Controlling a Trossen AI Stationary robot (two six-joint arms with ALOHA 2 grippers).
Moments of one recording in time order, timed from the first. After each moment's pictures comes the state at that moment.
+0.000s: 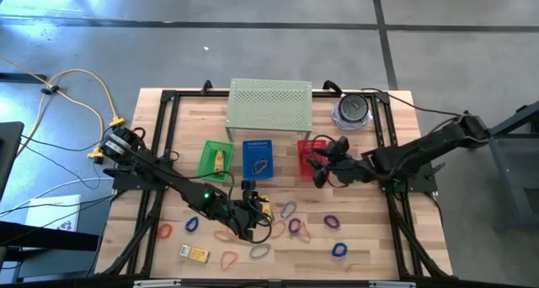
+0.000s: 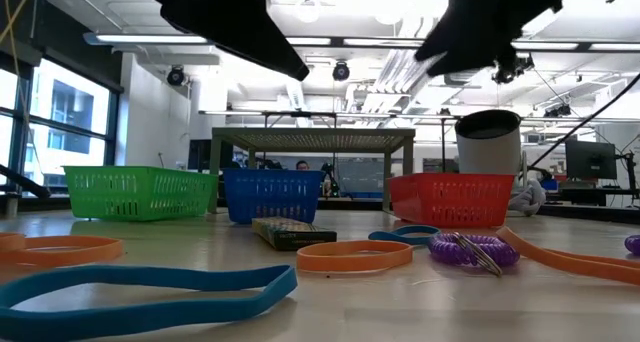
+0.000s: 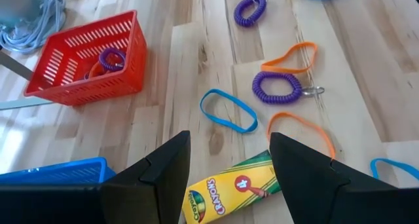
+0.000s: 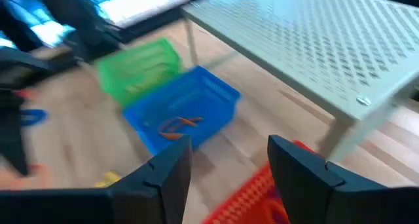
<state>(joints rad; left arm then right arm) -0.51 1.67 1.10 -0.13 -0.53 -0.16 0.31 1.17 0.75 -0.22 0.72 0.67</state>
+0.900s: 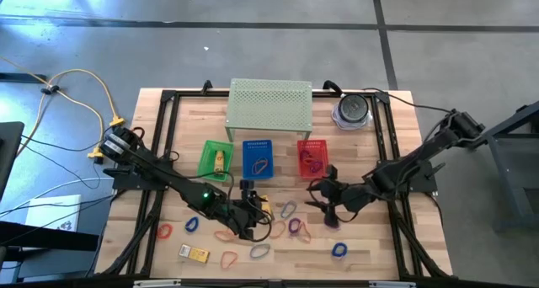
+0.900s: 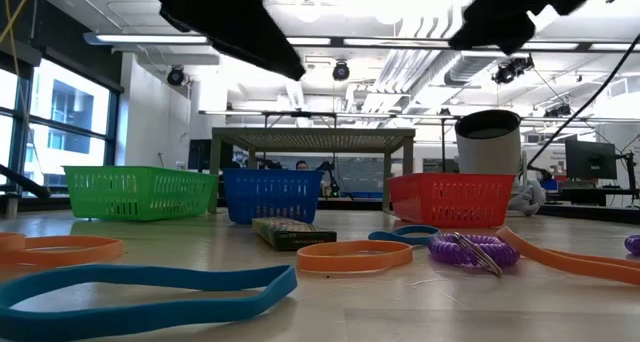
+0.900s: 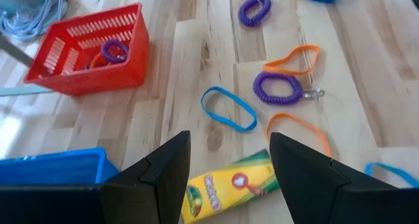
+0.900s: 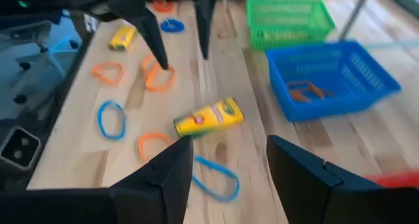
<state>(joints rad) -0.52 1.65 1.10 -0.16 -0.53 -0.23 0.54 1.28 0.75 -0.07 0.49 0.41</state>
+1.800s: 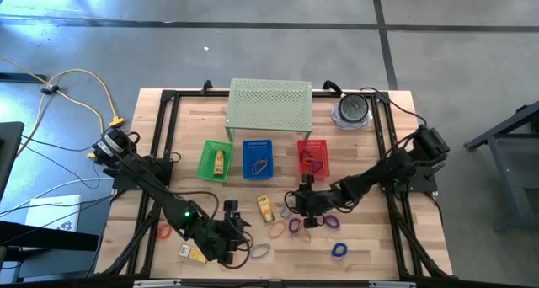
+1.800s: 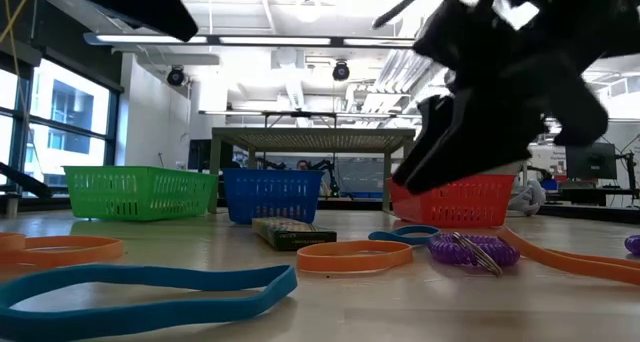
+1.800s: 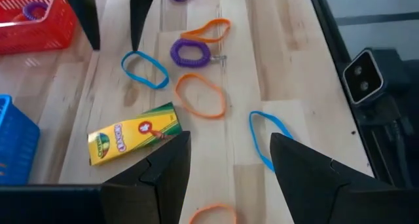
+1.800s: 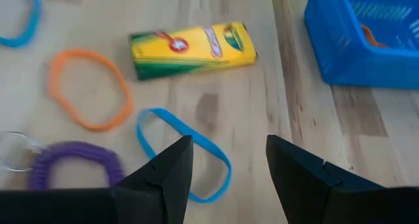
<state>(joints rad) -0.72 1.63 1.10 -0.25 -0.52 -0.48 0.41 1.72 0.75 0.20 0.36 0.18</state>
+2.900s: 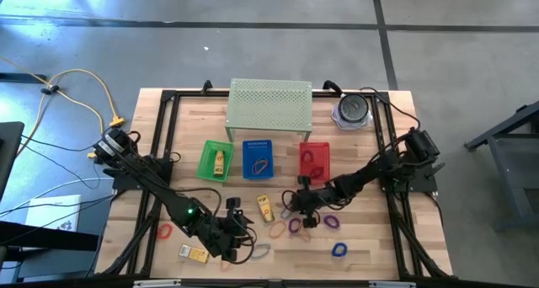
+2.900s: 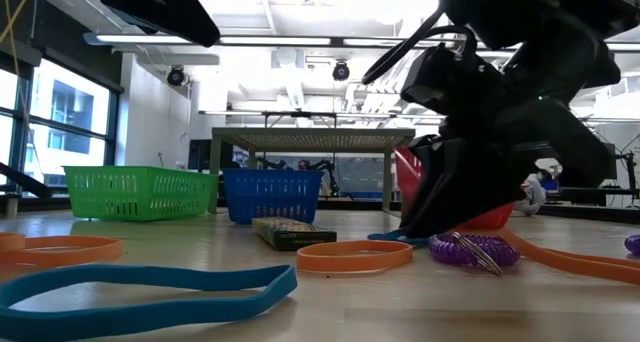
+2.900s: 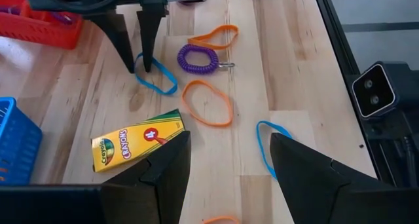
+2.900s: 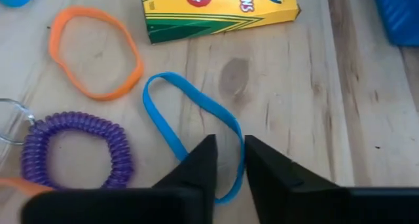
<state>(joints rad) -0.69 1.63 1.10 -0.23 -0.51 -0.48 0.35 1.82 0.75 0.21 0.20 0.19</state>
